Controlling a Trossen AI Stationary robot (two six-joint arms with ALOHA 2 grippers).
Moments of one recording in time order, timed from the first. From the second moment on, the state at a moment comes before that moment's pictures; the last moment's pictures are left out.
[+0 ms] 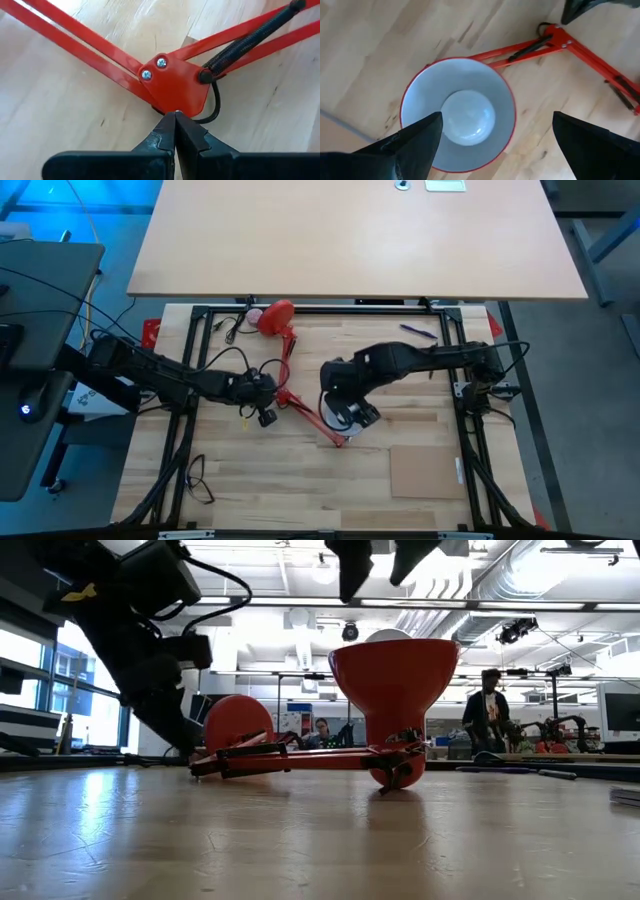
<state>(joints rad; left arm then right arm) -0.10 1.34 0.54 -0.23 -0.30 -0.45 0.11 1.89 1.92 -1.26 -0.01 -0.53</state>
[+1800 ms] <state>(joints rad) -0.10 1.52 0.61 0.00 -0.27 -0.10 0.16 1.87 1.79 -1.34 -0.02 -0.22</state>
